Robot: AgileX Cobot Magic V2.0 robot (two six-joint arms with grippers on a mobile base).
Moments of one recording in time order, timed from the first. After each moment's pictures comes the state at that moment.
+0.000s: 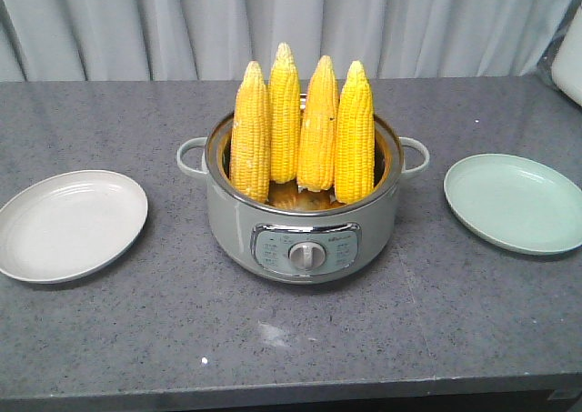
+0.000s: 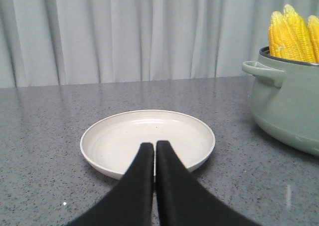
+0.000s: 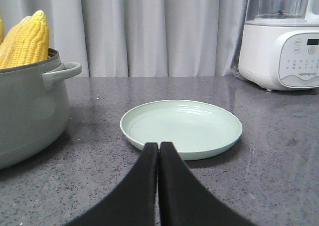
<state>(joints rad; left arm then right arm) -0.05 -0.01 0.03 -0.11 0.07 0.09 -0.02 -0.01 0.03 -0.19 0.08 0.19</state>
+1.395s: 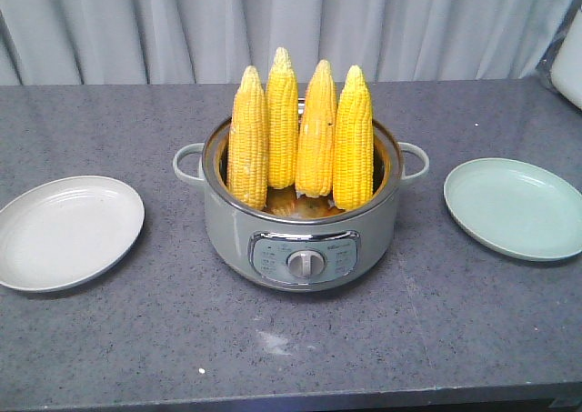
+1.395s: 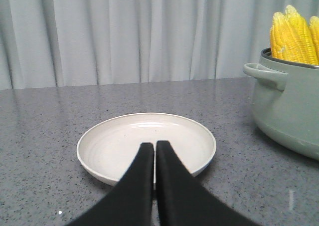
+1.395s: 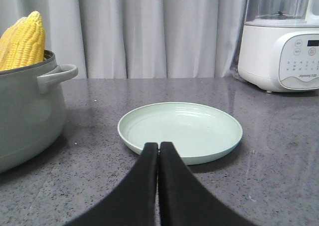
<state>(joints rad) -0.05 -0.01 0.03 -0.11 0.07 0.09 -0.02 -0.01 0.03 -0.19 0.08 0.19</state>
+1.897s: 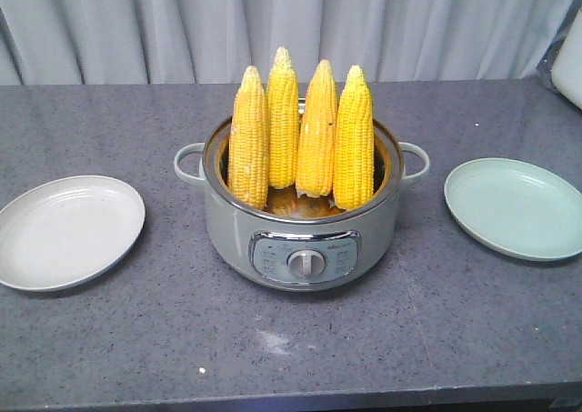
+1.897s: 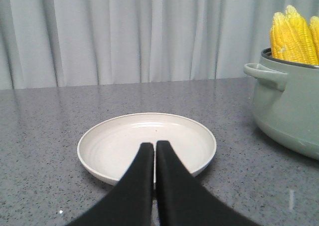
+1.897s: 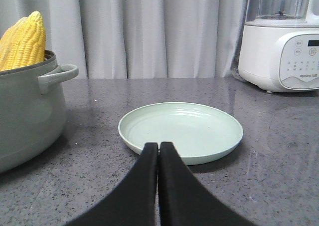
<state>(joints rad) -0.05 -0.01 0.03 -0.11 0.07 0.09 -0.02 -0.01 0.03 -0.19 0.08 0.19</state>
